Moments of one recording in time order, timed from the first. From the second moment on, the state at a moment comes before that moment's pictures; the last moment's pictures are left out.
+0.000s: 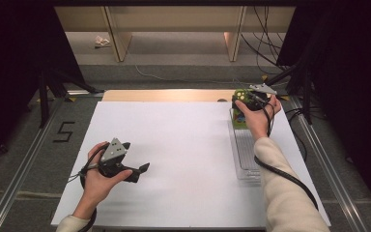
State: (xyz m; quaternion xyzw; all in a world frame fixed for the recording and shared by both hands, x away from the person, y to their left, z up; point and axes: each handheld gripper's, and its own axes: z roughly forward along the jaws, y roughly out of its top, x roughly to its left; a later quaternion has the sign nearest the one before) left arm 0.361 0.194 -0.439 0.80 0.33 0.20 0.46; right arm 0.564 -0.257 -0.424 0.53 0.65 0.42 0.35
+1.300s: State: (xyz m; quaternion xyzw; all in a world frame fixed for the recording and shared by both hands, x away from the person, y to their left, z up) left arm 0.361 0.194 -0.439 0.80 0.34 0.20 0.46; right arm 0.514 -0.260 -0.411 0.51 0.67 0.42 0.34
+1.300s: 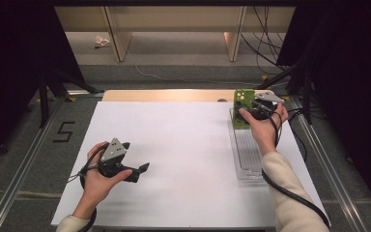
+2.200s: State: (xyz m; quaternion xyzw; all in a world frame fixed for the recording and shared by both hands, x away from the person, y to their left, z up) left arm 0.361 0.194 -0.439 0.80 0.34 0.20 0.46; right arm 0.479 -0.259 -0.406 0.49 0.68 0.44 0.34
